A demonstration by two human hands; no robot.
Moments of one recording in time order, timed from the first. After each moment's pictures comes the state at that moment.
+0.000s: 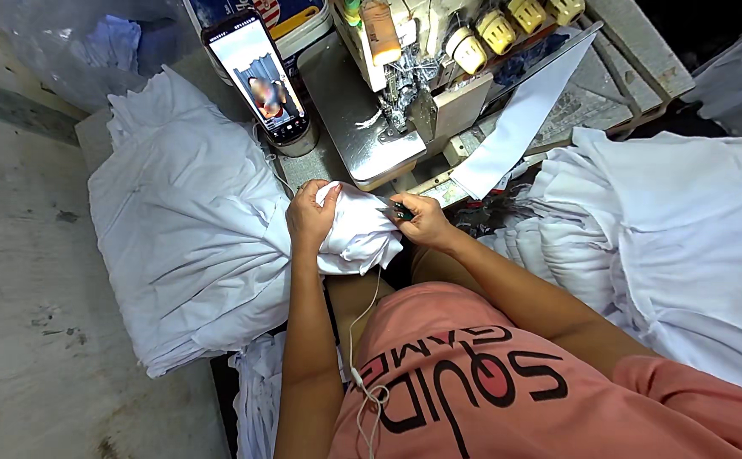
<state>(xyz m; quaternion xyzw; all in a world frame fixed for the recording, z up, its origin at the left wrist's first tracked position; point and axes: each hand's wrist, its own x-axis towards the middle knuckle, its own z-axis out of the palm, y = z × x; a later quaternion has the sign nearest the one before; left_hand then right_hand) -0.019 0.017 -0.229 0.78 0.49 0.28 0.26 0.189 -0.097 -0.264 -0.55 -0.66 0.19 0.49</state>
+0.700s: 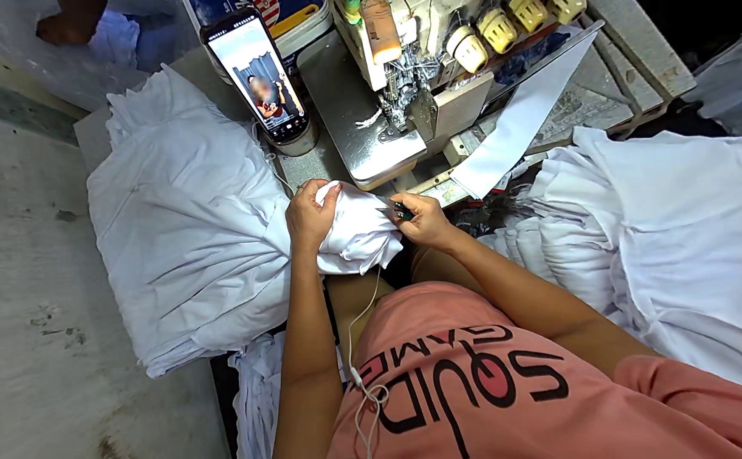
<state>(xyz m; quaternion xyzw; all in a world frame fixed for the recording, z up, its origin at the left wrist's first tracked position) -0.019 0.018 -0.228 0.78 0.50 0.28 0.25 0.188 -0.097 -0.264 -0.55 -0.66 0.18 0.49</state>
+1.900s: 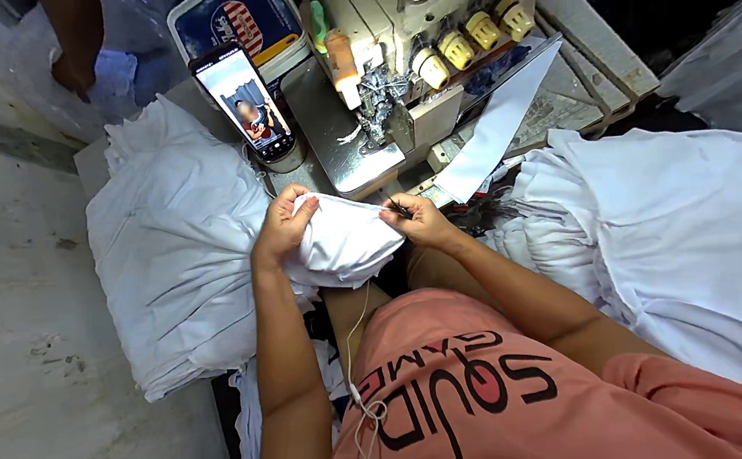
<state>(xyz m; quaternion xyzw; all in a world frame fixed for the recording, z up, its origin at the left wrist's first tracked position) -0.033 0.028 -0.172 0.76 0.31 0.29 0.49 0.198 -0.104 -0.224 -0.50 -0.54 0.39 0.55</state>
